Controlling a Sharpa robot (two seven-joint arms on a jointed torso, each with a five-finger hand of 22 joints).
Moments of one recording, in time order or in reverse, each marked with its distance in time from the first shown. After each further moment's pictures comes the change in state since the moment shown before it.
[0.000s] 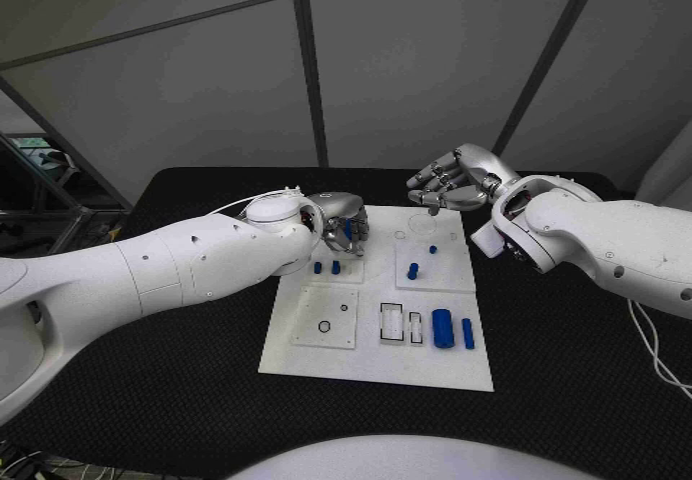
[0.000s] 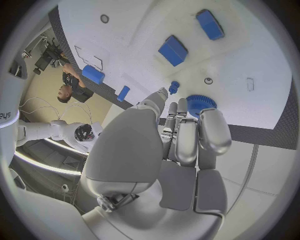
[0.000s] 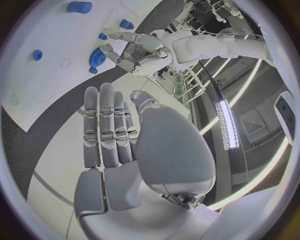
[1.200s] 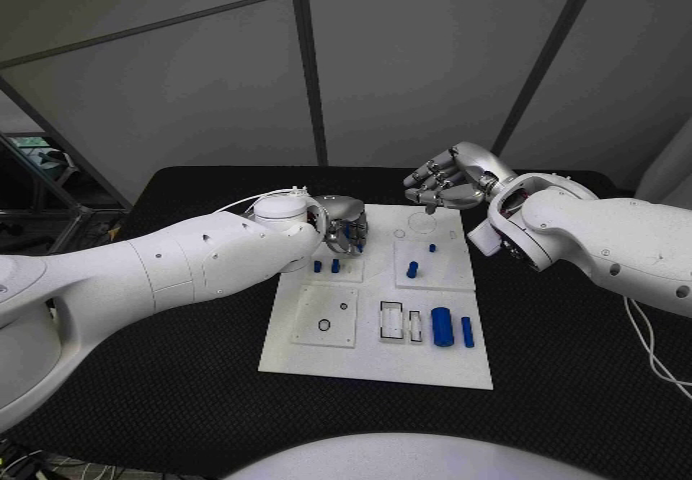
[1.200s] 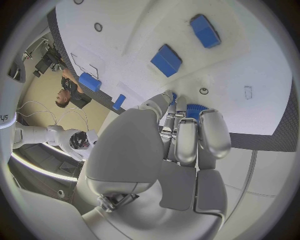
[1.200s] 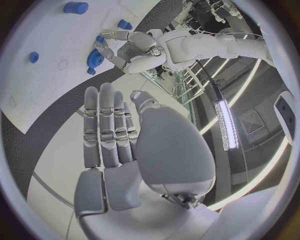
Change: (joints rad) left arm -0.007 0.044 -0.001 -0.064 -0.028 0.070 -0.006; left_hand 0.019 0.019 0.106 -0.048 -0.005 0.045 -0.002 -0.020 -0.033 0.077 -0.005 -0.070 -0.057 -0.004 -0.004 0.017 -0.024 0.001 0.018 -0.004 0.023 0.028; right arm 0.000 0.008 0.000 -0.001 0.000 0.002 0.000; right_hand 0.000 0.000 0.000 0.000 0.000 0.000 0.000 0.000 0.000 0.000 0.000 0.000 0.001 0.000 0.000 0.000 0.000 0.000 0.000 0.000 0.000 0.000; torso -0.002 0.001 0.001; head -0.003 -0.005
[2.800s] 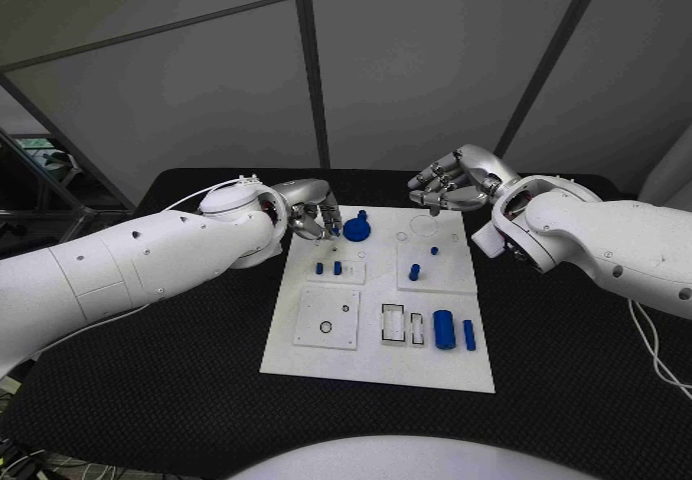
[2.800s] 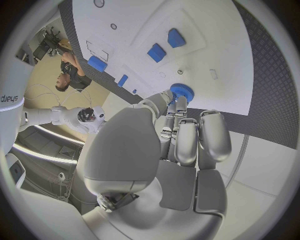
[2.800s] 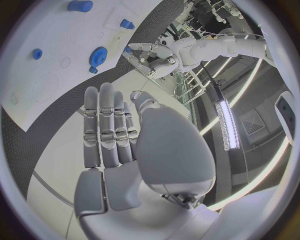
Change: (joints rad) left arm -0.011 -0.203 0.091 0.161 0.077 -0.059 0.019; left_hand -0.039 -0.012 0.082 -0.041 -0.004 0.061 0.011 -0.012 -0.016 0.073 0.005 -0.055 -0.025 0.000 0.000 0.012 -0.019 -0.001 0.011 0.004 0.023 0.008; right arm 0.000 -0.001 0.000 -0.015 0.000 0.006 0.001; right_hand 0.000 0.000 0.006 0.000 0.000 0.000 0.000 0.000 0.000 0.000 0.000 0.000 0.000 0.000 0.000 0.000 0.000 0.000 0.000 0.000 0.000 0.000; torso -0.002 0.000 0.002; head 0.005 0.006
